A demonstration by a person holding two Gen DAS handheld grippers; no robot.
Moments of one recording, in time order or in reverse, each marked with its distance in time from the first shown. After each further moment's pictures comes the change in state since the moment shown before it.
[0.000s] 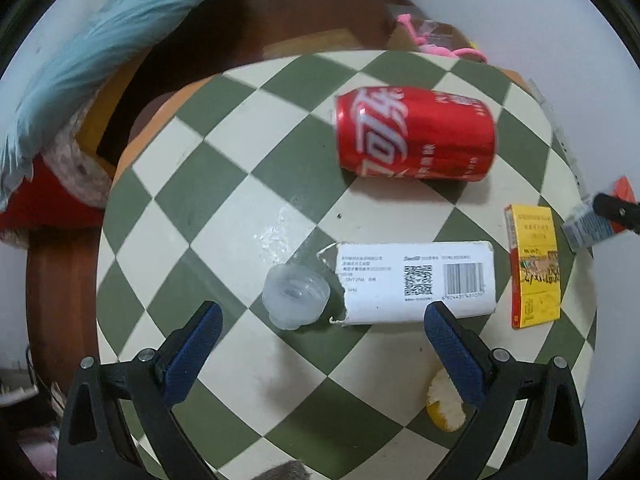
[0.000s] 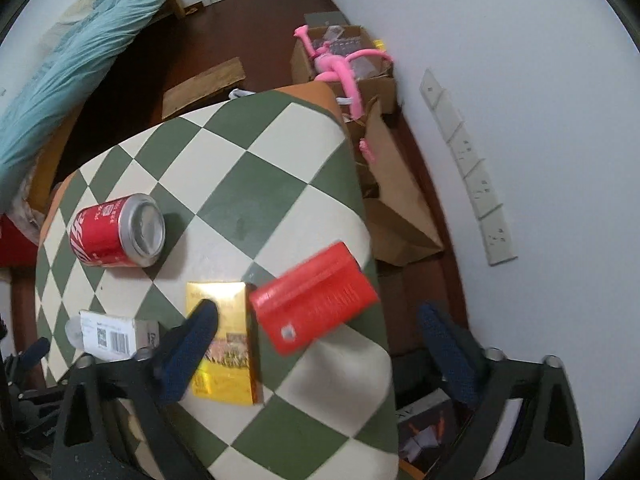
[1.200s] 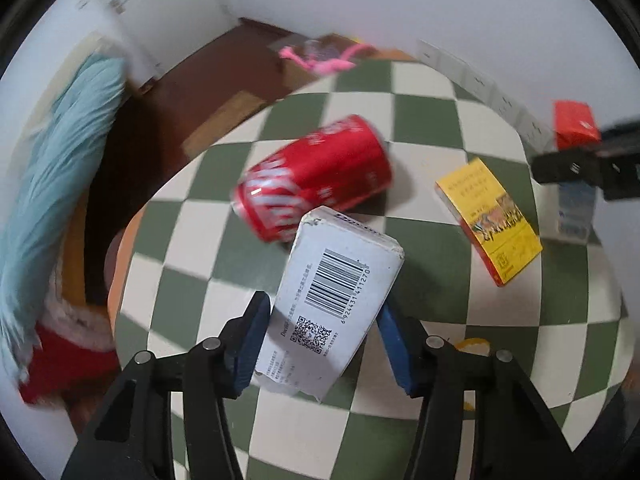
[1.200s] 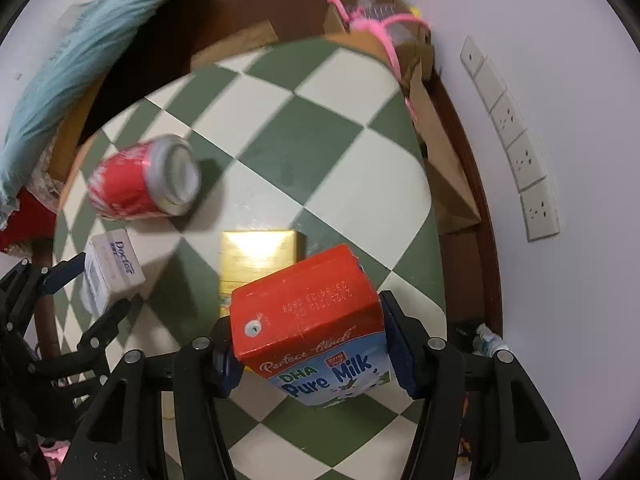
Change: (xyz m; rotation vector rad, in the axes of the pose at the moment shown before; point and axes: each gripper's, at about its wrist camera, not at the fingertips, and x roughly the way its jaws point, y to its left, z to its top) left arm -0.023 -0.033 0.000 0.433 -0.149 -0.027; right arm 0.009 0.029 -0.028 -0.028 0.093 0.089
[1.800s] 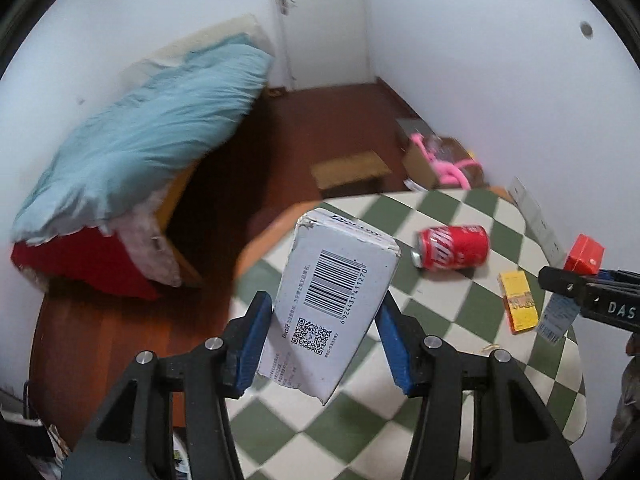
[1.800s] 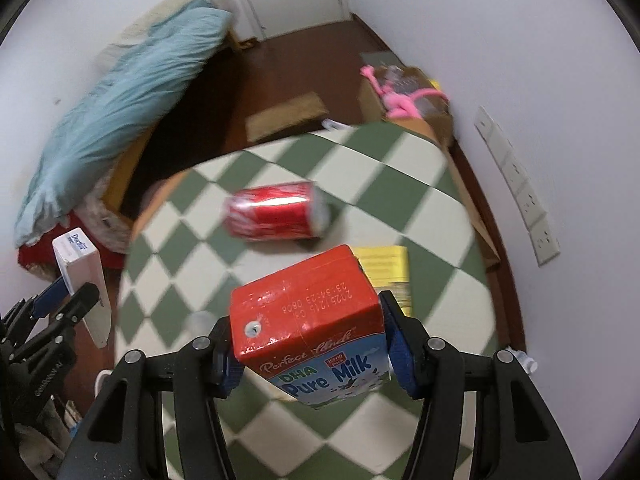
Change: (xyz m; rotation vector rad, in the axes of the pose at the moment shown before) left arm -0.147 0.128 -0.094 -0.463 -0.252 0.149; right arm -0.099 0.101 -0.055 -0.023 -0.258 0.072
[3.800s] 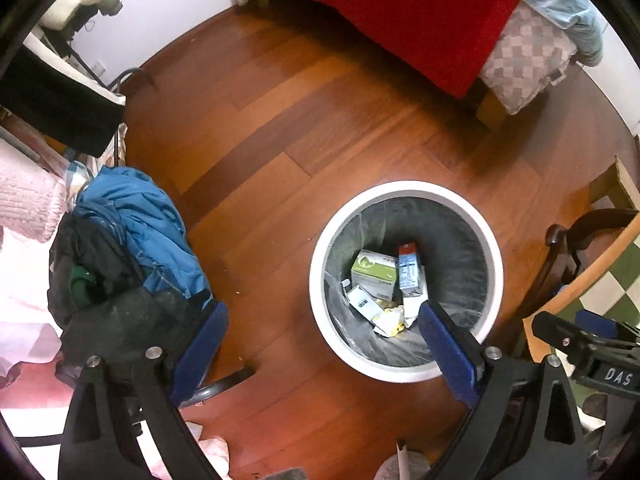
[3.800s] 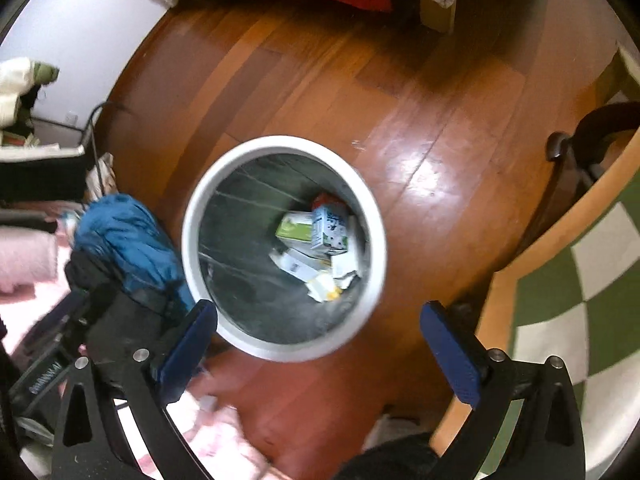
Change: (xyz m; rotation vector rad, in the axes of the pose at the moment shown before) left arm 0.003 0.436 -0.381 -0.804 0.465 0.390; right arm 0.238 0.568 -0.339 -0.674 0.586 0.242
